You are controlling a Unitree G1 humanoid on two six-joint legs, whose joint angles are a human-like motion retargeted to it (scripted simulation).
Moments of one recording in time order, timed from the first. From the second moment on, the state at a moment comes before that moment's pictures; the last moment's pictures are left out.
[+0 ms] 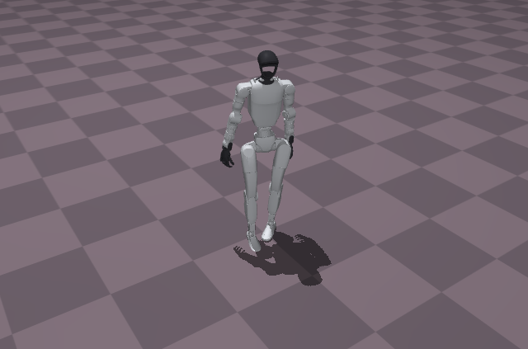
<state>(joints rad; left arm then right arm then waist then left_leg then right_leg) 0.06 0.08 0.39 1.53 0.08 -0.04 -0.15 0.02 -0.22 -0.16 1.48 -0.69 -0.04 0.07 0.12 -0.09 0.14 -0.01 -0.30 -0.37 0.12 -0.03 0.13 -0.15 -0.01 0.14 0.10 0.08 0.12</state>
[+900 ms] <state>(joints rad) 0.05 0.07 0.32 1.39 0.10 -0.03 -0.18 -0.01 -0.19 -0.10 1.59 -0.66 0.04 0.08 -0.04 -0.09 0.12 -0.14 -0.09 0.34 0.84 -0.06 0.25 -0.04 -0.12 -0.28 0.13 0.00 -0.16</state>
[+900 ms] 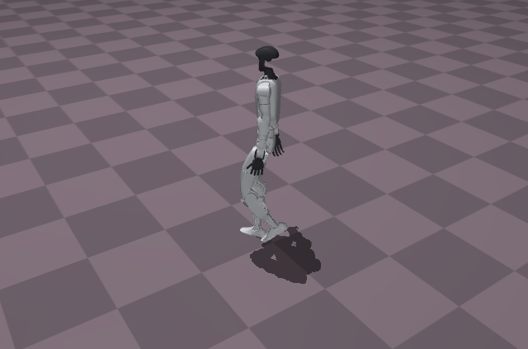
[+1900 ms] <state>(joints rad) 0.03 0.12 0.28 1.45 0.17 -0.06 -0.13 -0.08 -0.17 0.04 1.46 -0.73 -0.02 0.11 -0.16 0.03 0.12 0.03 0.03 0.58 -0.02 -0.07 0.07 -0.13 -0.08 -0.59 0.12 -0.08 -0.11</state>
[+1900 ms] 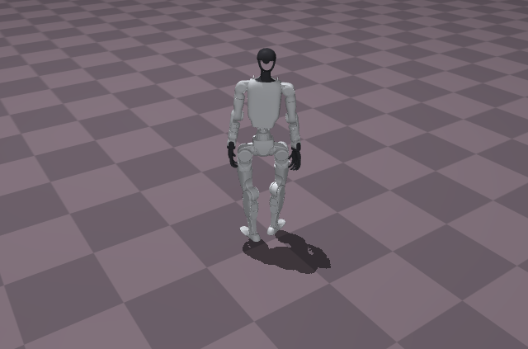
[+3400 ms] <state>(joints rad) 0.16 0.05 0.37 1.50 0.26 -0.08 -0.05 0.10 -0.21 -0.07 1.57 -0.69 0.03 0.07 0.07 0.03 -0.02 0.01 0.03 0.69 0.07 -0.09 0.08 0.15 -0.15 -0.98 0.04 -0.09 0.02</state>
